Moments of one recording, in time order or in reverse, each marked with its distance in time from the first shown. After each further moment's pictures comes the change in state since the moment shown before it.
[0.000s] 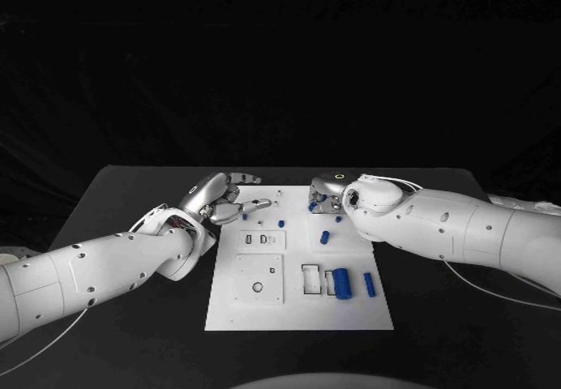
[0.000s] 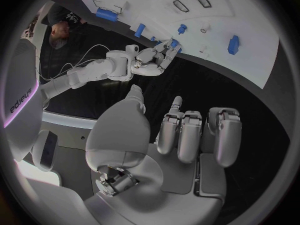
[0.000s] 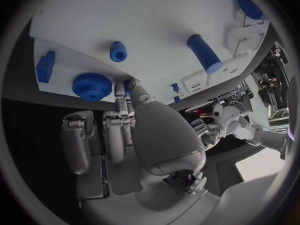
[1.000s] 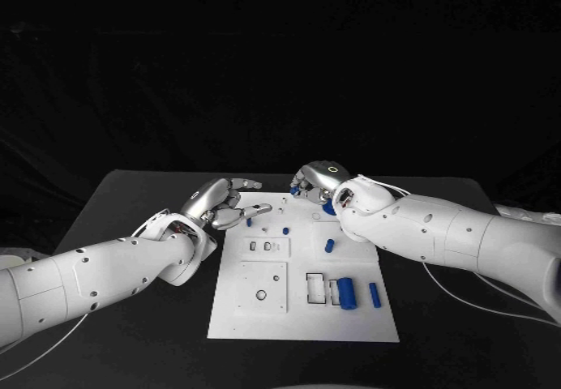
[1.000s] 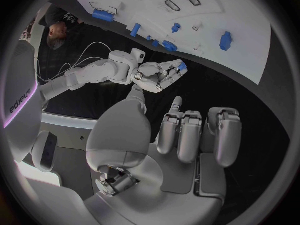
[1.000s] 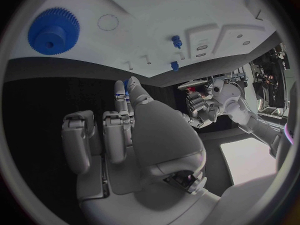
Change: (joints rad) left arm 0.006 -0.005 0.000 -0.006 0.000 -0.010 -0.001; left_hand 0.013 0.013 0.000 0.000 0.000 -0.008 0.000 0.000 -0.002 0.000 0.000 0.000 0.000 0.000 0.000 0.000 0.000 0.000 0.000 0.000 0.000 0.000; right arm -0.005 0.101 0.029 -0.111 0.088 -0.275 0.138; right_hand 0.013 -0.003 0.029 0.001 -0.003 0.004 0.003 0.000 0.000 0.028 -0.004 -0.008 -0.001 -0.001 -0.001 0.000 0.000 0.000 0.000 -0.007 0.000 0.000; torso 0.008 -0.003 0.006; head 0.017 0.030
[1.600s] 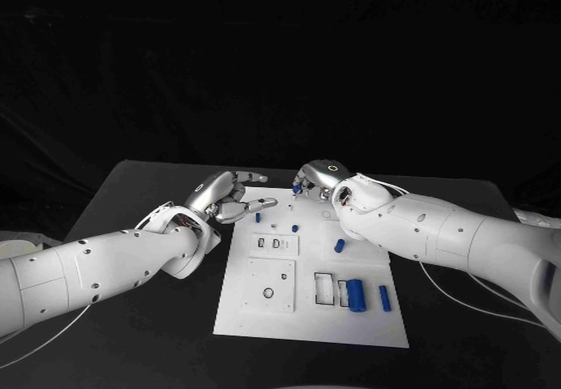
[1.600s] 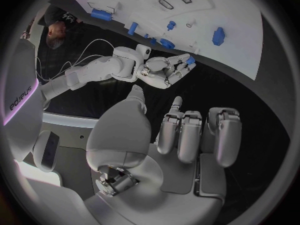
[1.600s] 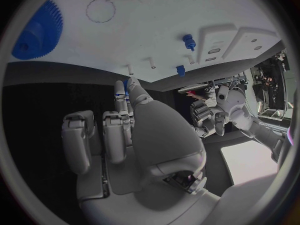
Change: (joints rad) left arm 0.028 -0.020 0.000 0.030 -0.009 -0.007 -0.002; left_hand 0.000 0.000 0.000 0.000 0.000 0.000 0.000 0.000 0.000 0.000 0.000 0.000 0.000 0.000 0.000 0.000 0.000 0.000 0.000 0.000 0.000 0.000; right arm -0.001 0.069 0.004 -0.096 -0.015 0.022 0.006; right_hand 0.005 -0.006 0.008 0.003 0.000 0.000 0.000 -0.010 0.000 -0.007 0.007 0.000 -0.001 0.000 0.000 0.000 0.000 0.000 0.000 0.000 0.000 0.000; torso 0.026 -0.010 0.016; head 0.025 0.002
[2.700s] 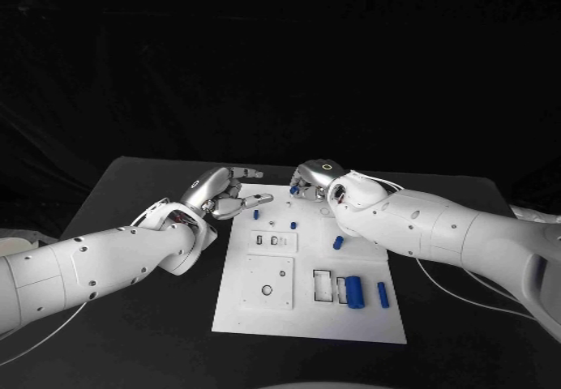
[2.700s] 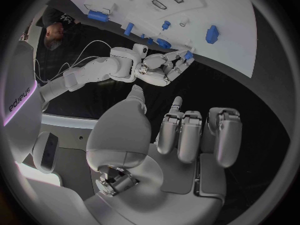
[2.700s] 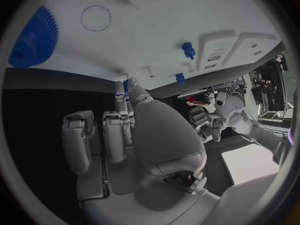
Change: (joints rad) left arm 0.005 0.006 -0.001 -0.015 -0.009 -0.002 -0.013; left_hand 0.000 0.000 0.000 0.000 0.000 0.000 0.000 -0.004 -0.001 0.000 0.000 0.000 0.000 0.000 0.000 0.000 0.001 0.000 0.004 0.004 0.000 0.000; right arm 0.000 0.012 0.001 -0.009 -0.028 0.053 -0.014; right_hand 0.000 -0.008 0.012 0.013 -0.002 0.006 0.001 -0.011 0.000 -0.021 0.007 0.000 0.000 0.000 0.000 0.000 0.001 0.000 0.000 0.000 0.000 0.000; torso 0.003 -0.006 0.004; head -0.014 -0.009
